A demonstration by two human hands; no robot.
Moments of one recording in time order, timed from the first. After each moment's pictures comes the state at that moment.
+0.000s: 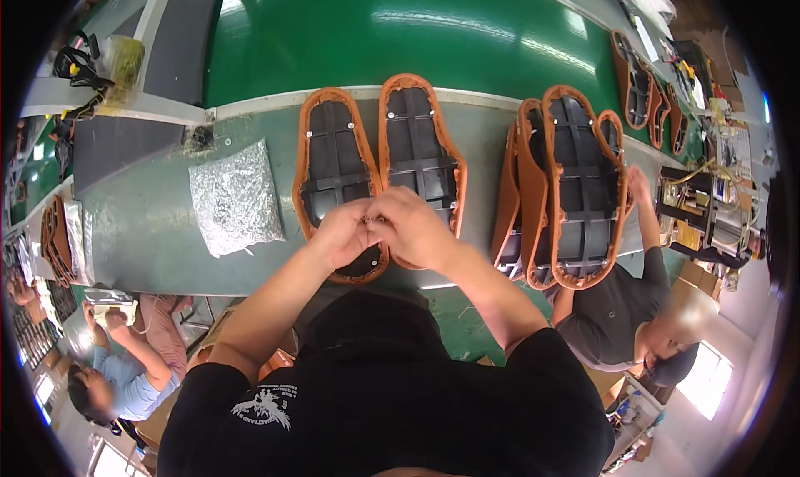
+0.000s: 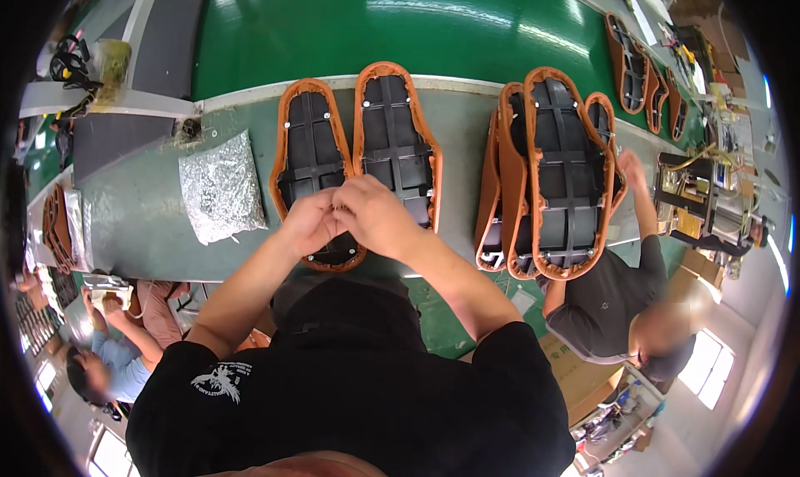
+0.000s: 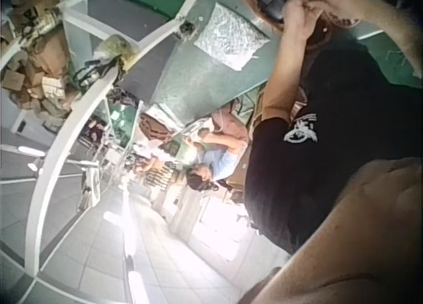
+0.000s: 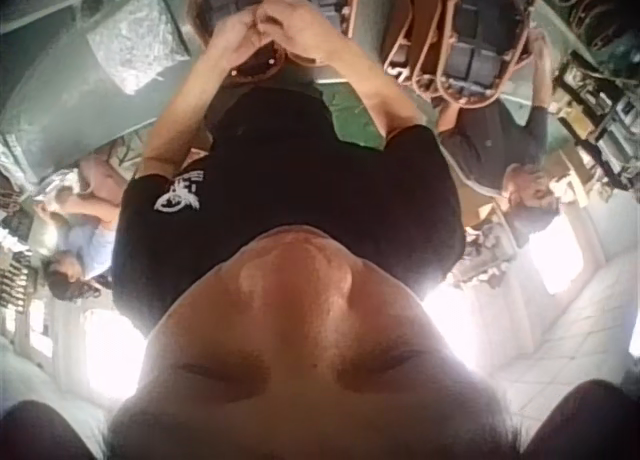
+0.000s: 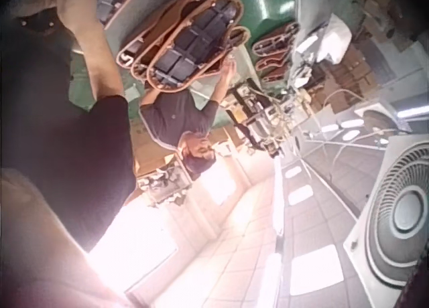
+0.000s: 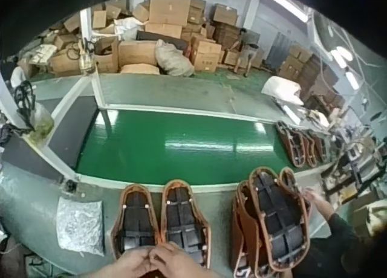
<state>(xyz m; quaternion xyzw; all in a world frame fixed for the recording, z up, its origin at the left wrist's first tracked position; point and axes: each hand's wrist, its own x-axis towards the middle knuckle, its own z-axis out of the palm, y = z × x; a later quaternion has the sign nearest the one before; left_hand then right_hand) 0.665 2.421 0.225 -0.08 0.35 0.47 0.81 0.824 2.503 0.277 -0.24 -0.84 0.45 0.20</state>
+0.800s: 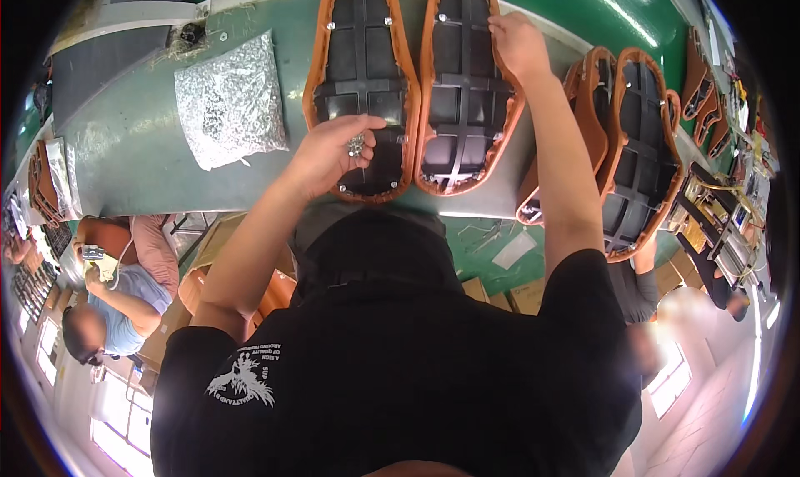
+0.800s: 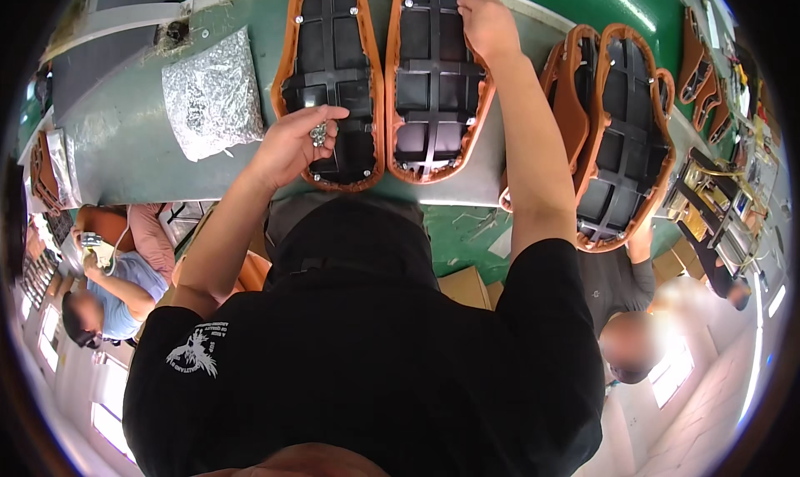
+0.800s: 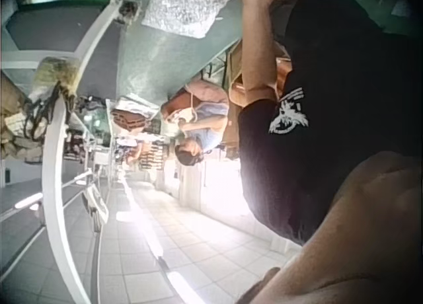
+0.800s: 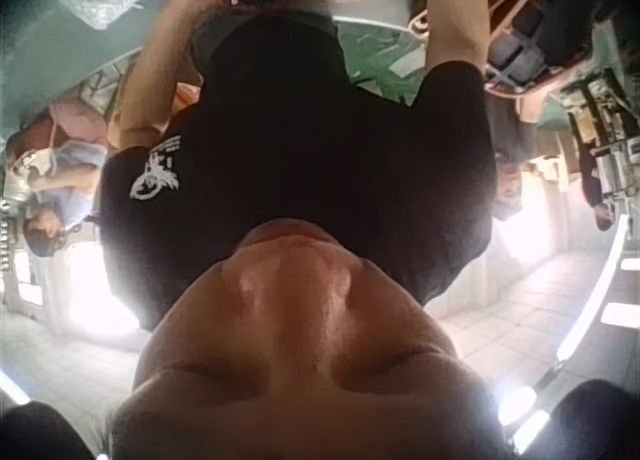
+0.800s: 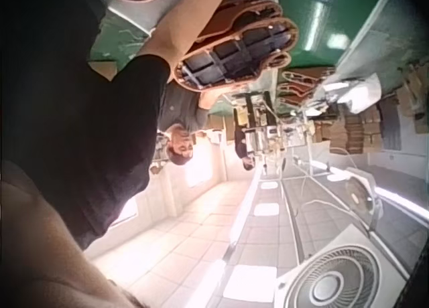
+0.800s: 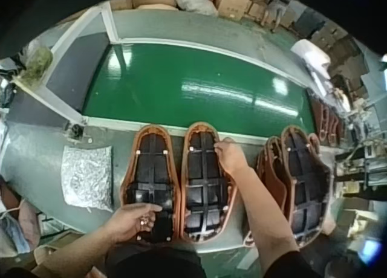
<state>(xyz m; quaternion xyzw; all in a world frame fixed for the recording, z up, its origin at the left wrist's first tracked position) 0.613 2.387 0.202 -0.03 0.49 0.42 0.76 0.856 2.705 0.110 -0.35 -0.91 0.16 0.13</state>
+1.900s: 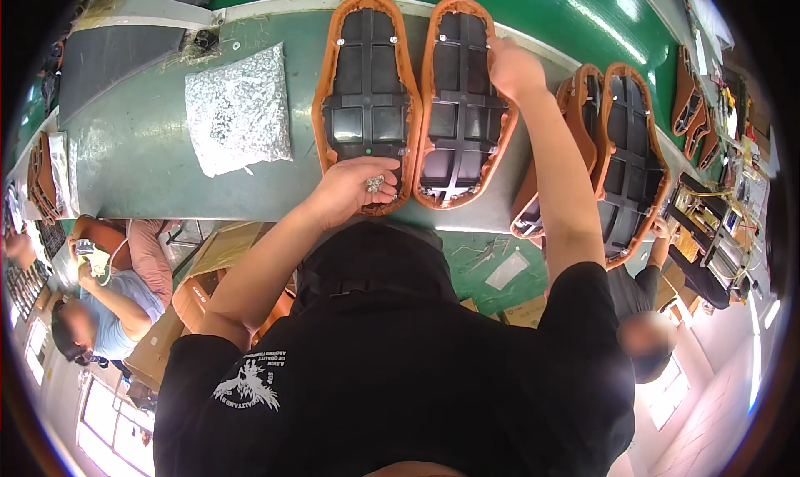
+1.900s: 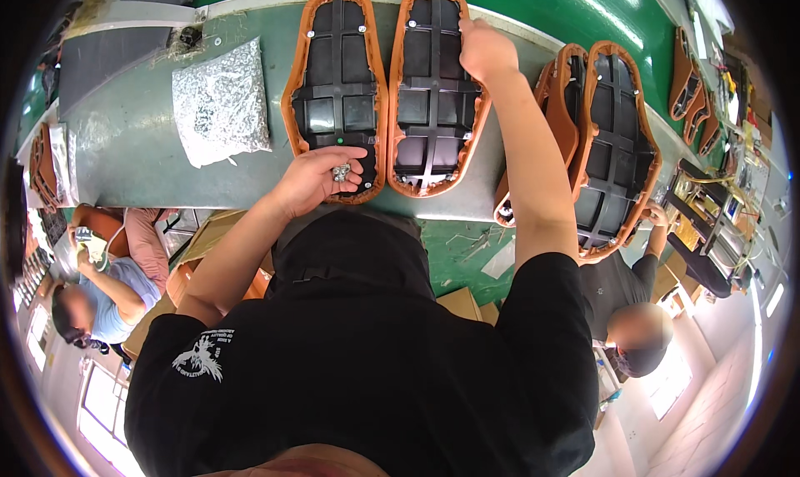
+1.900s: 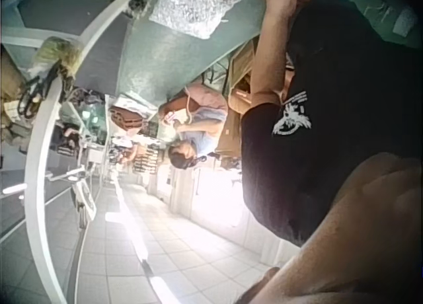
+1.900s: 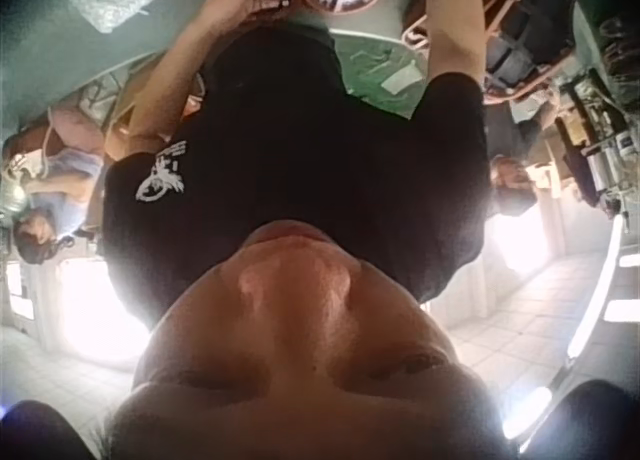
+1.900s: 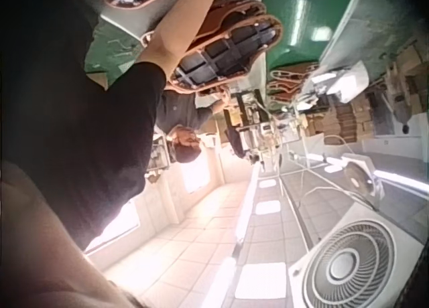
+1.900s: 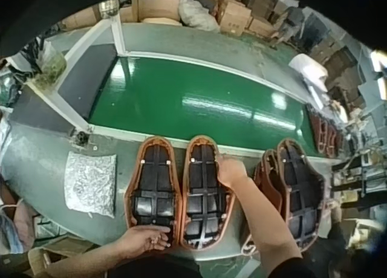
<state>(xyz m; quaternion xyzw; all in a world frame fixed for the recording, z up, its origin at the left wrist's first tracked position) 0.644 2.353 0.205 -0.05 0.45 0.41 0.79 0.842 2.684 0.148 -0.44 -0.89 0.10 -0.08</state>
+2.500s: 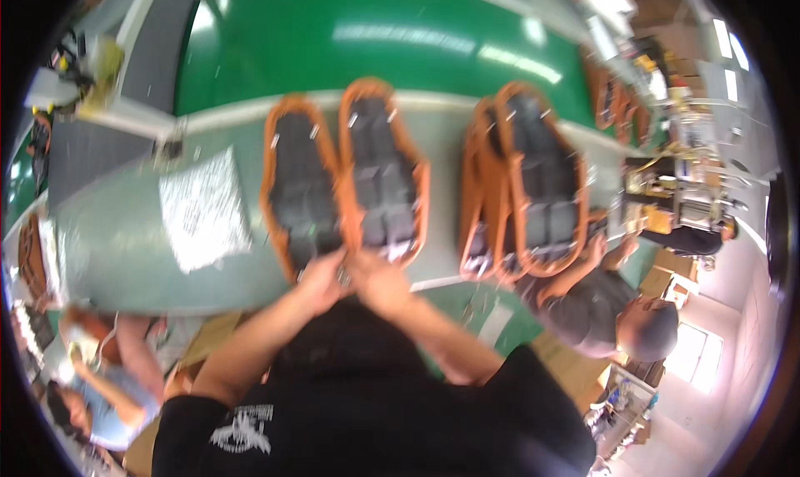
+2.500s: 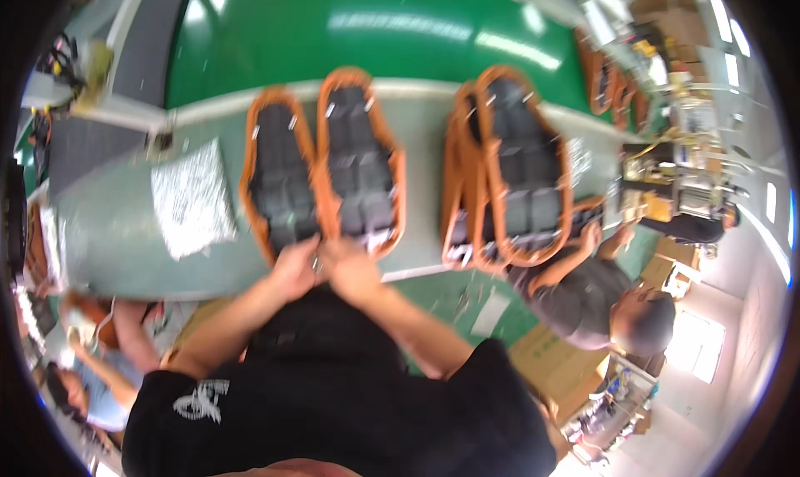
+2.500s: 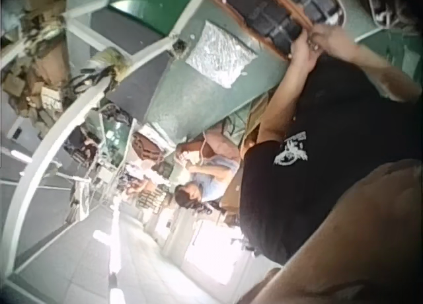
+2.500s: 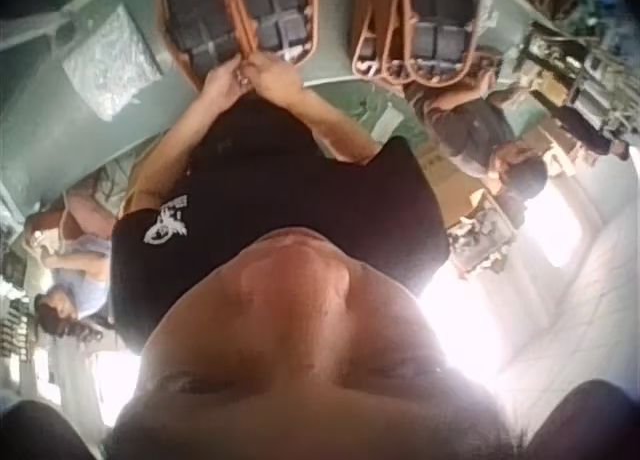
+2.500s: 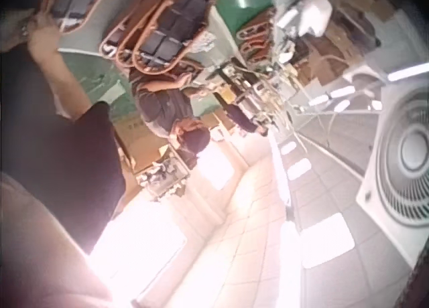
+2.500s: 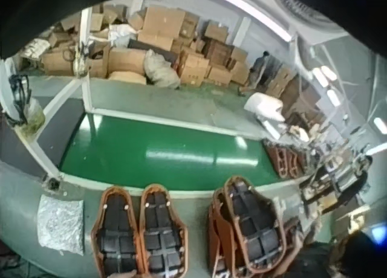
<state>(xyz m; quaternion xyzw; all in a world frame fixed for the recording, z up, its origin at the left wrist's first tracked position) 0.717 2.328 0.180 -0.19 0.41 0.41 0.80 0.879 2.379 0.217 -0.31 -0.90 0.27 0.10</state>
